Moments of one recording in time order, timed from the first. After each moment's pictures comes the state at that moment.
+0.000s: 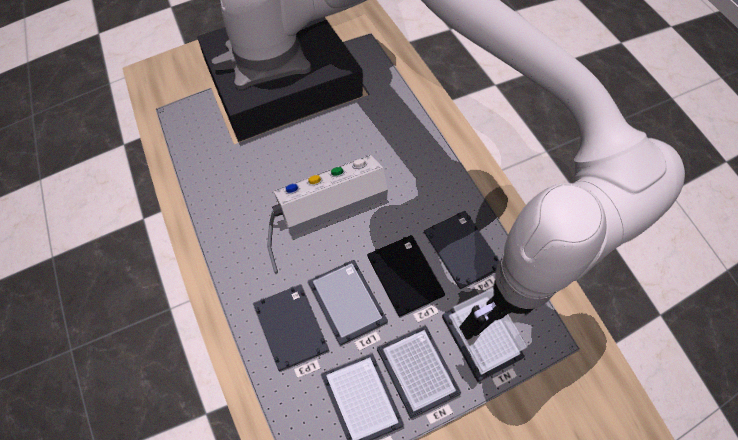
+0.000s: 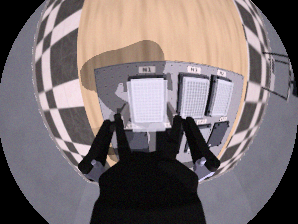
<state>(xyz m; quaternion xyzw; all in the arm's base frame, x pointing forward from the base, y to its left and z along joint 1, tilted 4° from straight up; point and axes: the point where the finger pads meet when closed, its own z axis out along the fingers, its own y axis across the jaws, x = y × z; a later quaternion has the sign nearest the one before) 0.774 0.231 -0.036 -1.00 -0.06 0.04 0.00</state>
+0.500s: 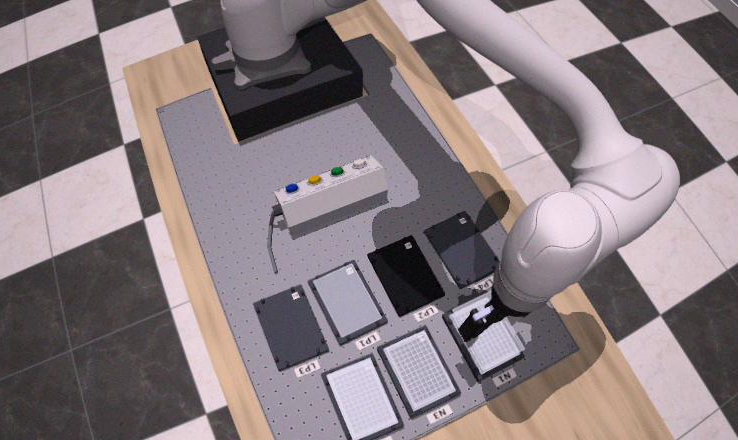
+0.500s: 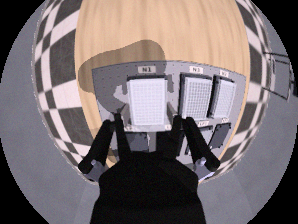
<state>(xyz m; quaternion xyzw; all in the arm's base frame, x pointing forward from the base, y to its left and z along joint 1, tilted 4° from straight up) 0.773 0.231 -0.051 -1.00 -0.06 0.04 0.00</state>
